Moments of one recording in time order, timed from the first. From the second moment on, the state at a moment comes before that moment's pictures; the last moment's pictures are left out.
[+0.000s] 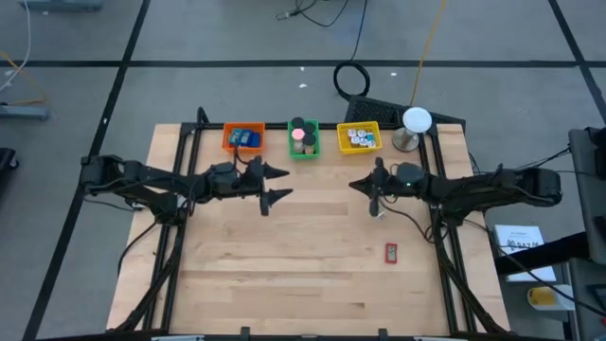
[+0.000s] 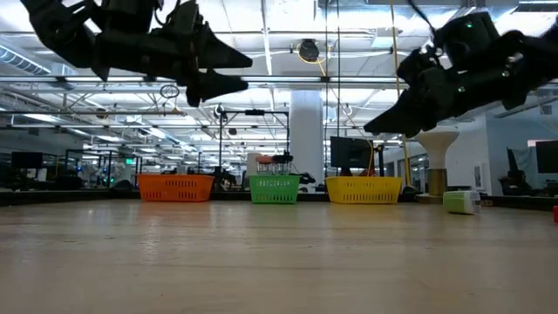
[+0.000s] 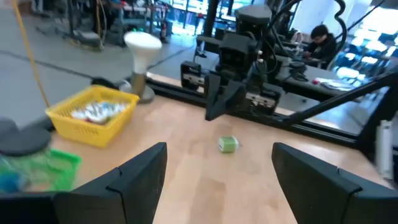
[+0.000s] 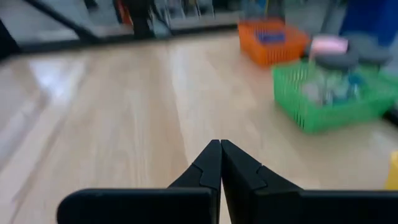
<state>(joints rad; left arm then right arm) 0.11 1.31 0.47 0.76 -0.03 -0.19 -0.25 1.09 0.24 0.58 -0.08 0.03</state>
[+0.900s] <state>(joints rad) -0.03 1.32 0.35 0.91 -0.33 -0.07 0.38 1.17 0.67 -0.75 0.35 1.23</state>
